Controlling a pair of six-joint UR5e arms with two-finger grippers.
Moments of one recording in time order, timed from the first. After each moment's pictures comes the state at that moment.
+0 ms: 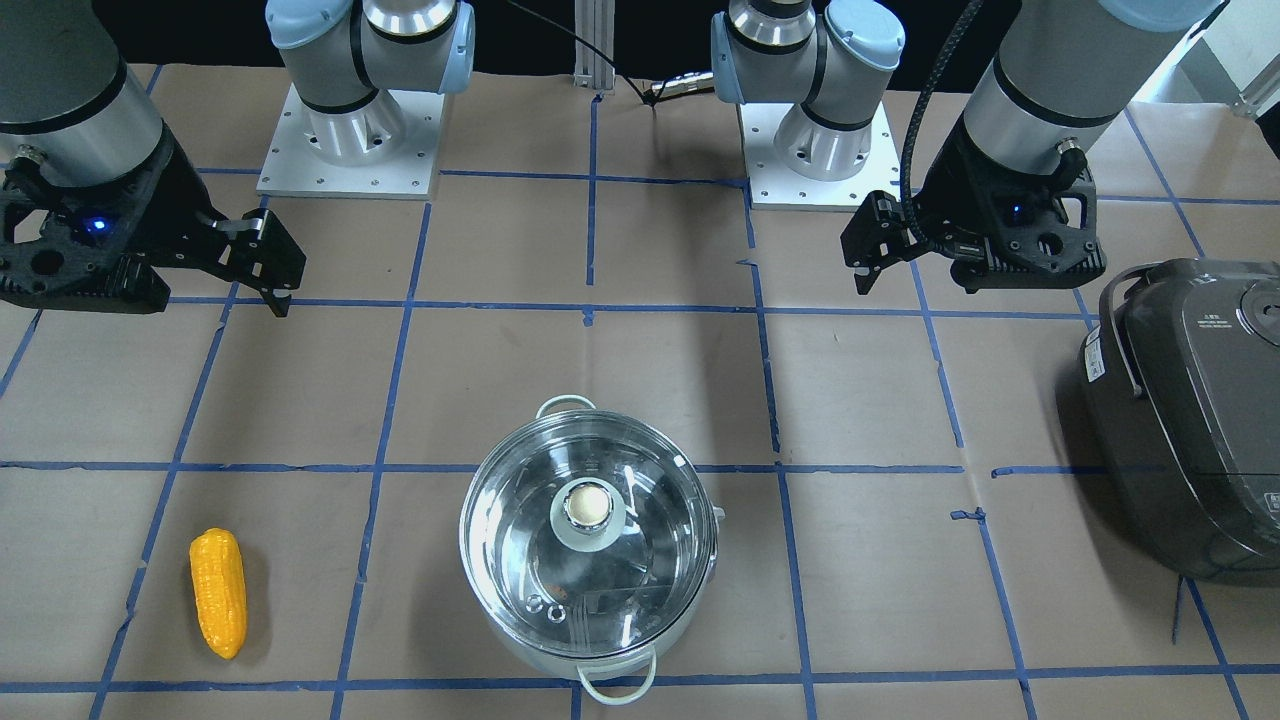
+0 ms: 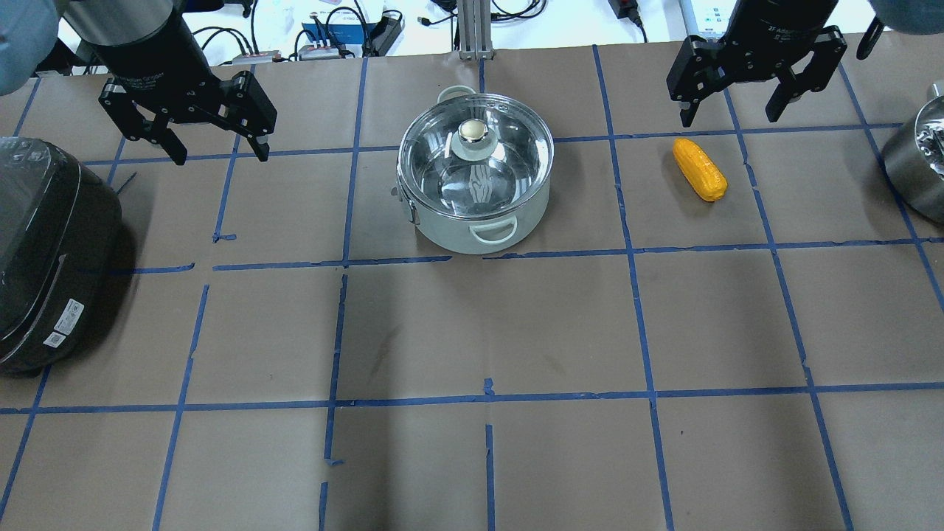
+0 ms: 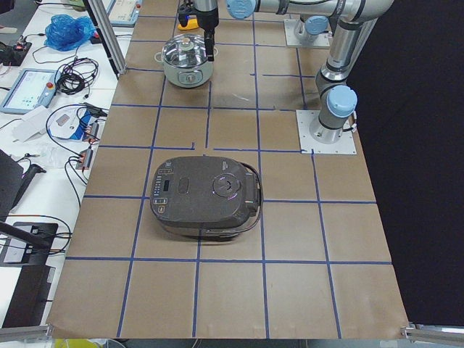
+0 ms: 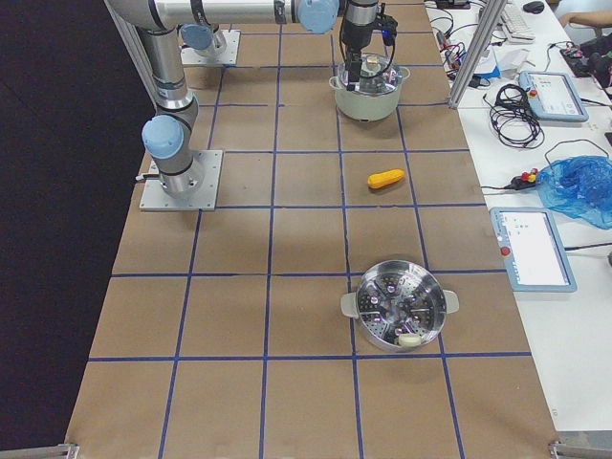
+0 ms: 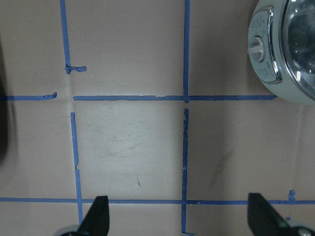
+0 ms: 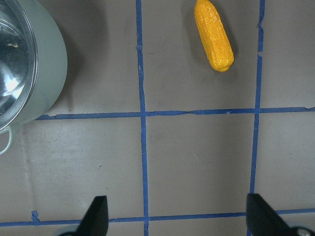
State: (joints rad) left arm -1.52 -1.67 -1.42 -1.68 1.60 0.03; right arm 1.52 -1.43 1.39 -1.50 -1.61 -0.04
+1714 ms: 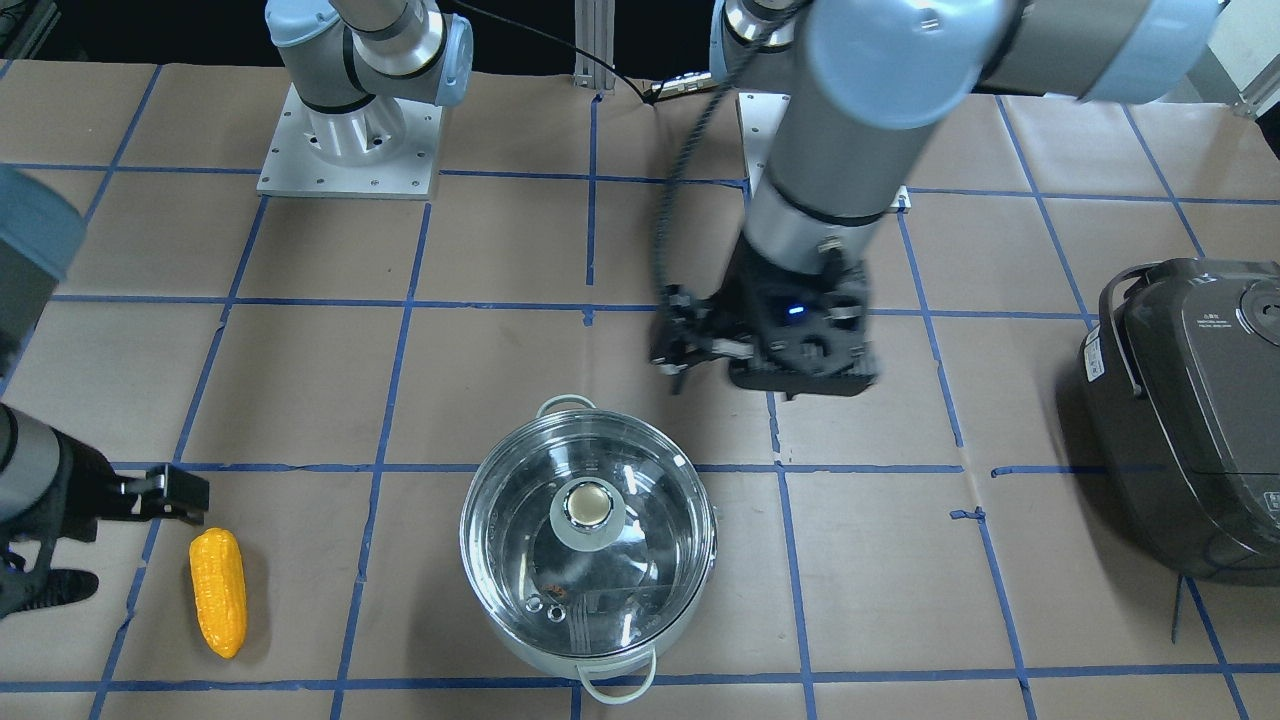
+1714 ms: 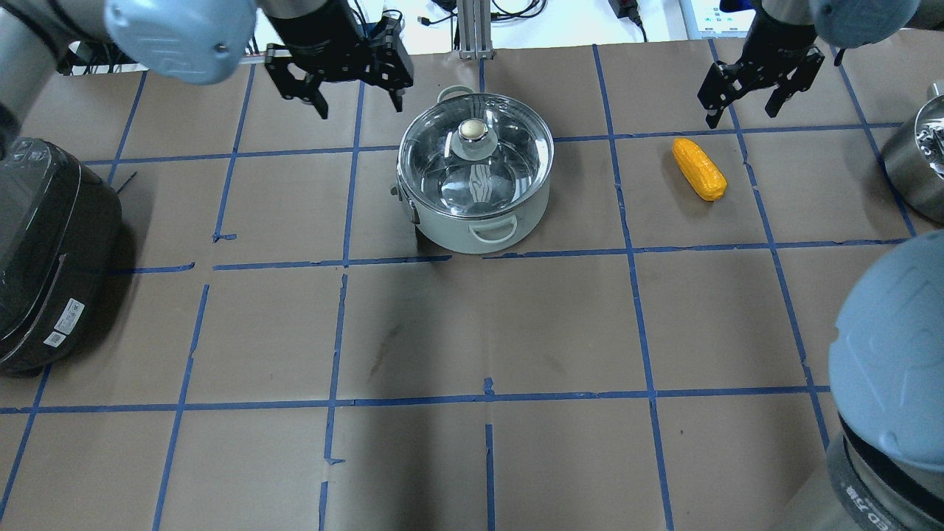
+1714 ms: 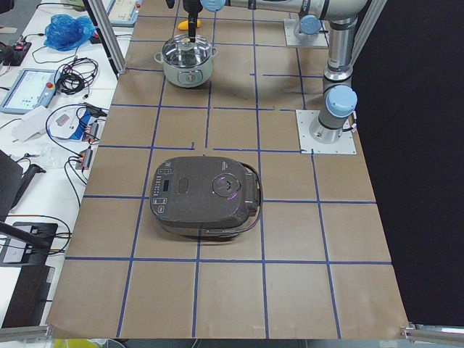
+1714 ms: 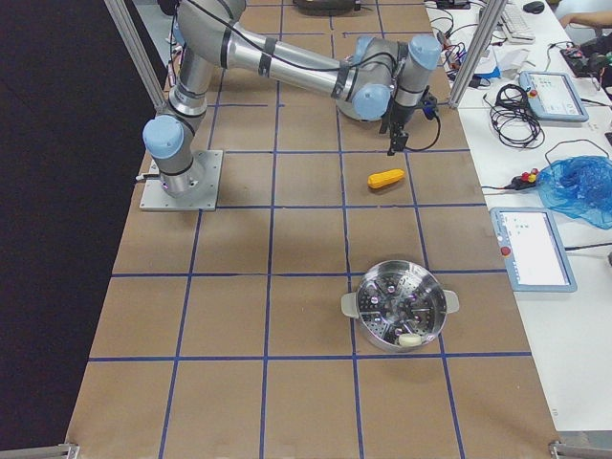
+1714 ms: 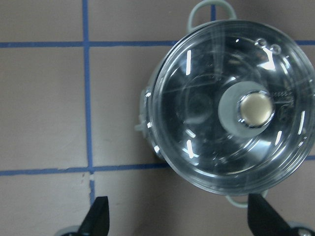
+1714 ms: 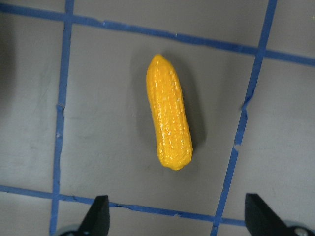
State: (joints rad) left arm -1.78 -1.91 -1.26 -1.43 1.51 -0.20; right arm 1.36 -1.04 1.32 -1.79 -1.60 -0.39
